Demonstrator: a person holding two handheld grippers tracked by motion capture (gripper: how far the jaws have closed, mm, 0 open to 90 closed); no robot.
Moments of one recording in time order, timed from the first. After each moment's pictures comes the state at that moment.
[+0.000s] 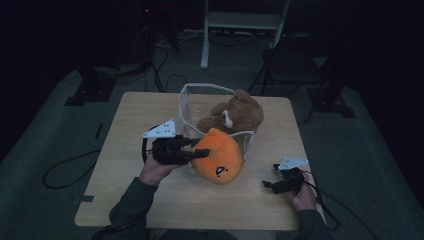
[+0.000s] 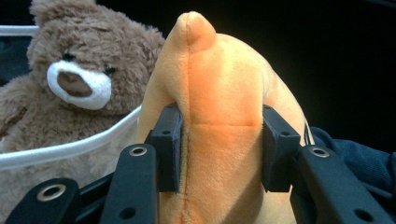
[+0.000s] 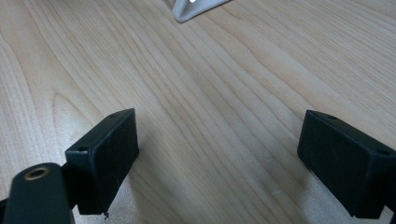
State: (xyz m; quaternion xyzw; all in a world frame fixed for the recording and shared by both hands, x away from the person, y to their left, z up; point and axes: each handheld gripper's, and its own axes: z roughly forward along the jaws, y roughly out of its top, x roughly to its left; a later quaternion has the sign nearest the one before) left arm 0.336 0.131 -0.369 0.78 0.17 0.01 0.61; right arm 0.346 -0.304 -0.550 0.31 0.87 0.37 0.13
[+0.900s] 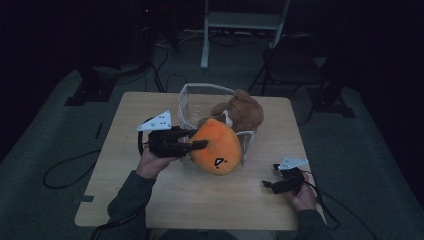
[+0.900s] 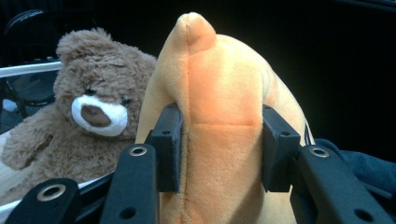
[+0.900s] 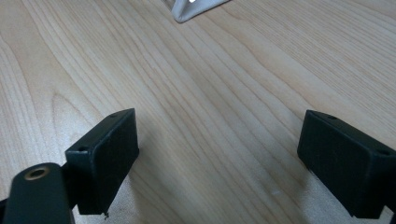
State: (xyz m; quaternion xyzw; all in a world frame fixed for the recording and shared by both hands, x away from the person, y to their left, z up) left arm 0.340 0.136 -0.345 0.77 0.16 0.04 0.62; right arm 0.346 -0.304 -0.550 0.31 0.87 0.37 0.13
